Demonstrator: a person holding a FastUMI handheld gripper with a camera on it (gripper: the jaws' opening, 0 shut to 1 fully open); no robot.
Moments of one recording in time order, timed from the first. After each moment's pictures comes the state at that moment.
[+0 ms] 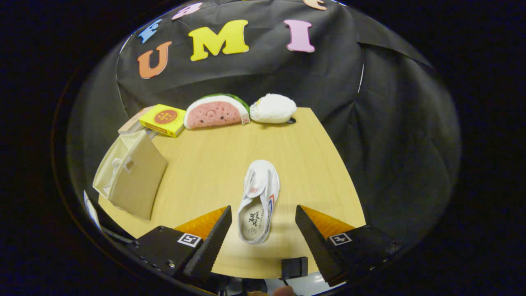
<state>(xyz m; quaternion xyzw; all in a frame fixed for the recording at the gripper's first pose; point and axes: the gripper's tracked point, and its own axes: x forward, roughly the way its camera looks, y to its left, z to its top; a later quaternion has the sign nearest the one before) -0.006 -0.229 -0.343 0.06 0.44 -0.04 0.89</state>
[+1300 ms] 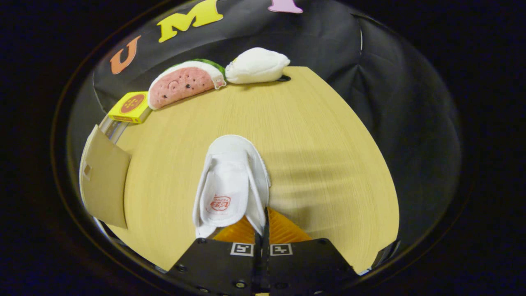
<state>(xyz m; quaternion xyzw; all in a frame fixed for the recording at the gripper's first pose) 0.046 -0.241 -0.438 0.13 0.52 -0.06 0.84</state>
